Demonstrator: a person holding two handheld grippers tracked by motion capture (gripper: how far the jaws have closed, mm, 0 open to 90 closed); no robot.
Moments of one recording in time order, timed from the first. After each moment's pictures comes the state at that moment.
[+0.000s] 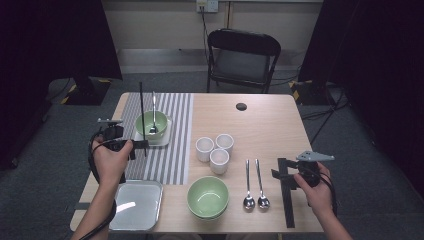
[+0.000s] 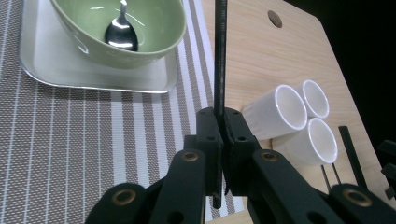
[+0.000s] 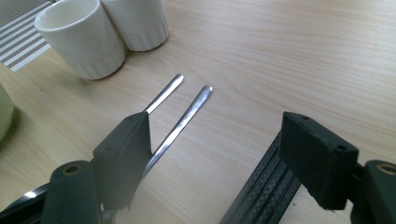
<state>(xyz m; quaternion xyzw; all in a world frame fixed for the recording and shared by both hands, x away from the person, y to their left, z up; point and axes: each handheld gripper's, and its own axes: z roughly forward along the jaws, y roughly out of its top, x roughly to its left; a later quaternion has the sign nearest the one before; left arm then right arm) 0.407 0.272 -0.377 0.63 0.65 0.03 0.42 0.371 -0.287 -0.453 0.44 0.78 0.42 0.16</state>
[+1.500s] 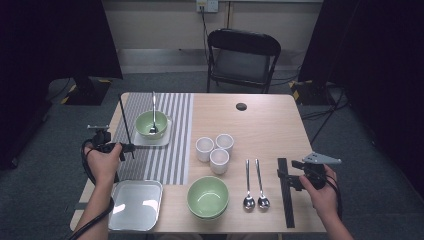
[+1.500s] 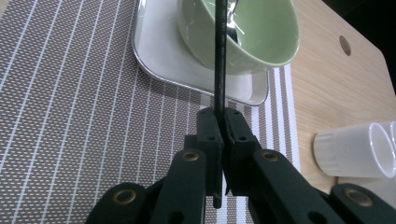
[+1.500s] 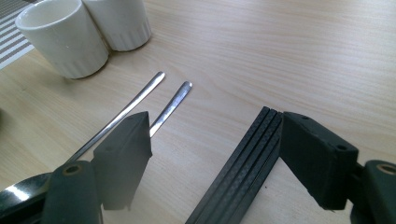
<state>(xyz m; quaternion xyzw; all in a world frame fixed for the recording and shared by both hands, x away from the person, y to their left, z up) 0.427 0.320 -0.428 0.57 0.72 0.04 0.39 0.365 -0.301 -0.453 0.45 0.77 0.42 0.18</state>
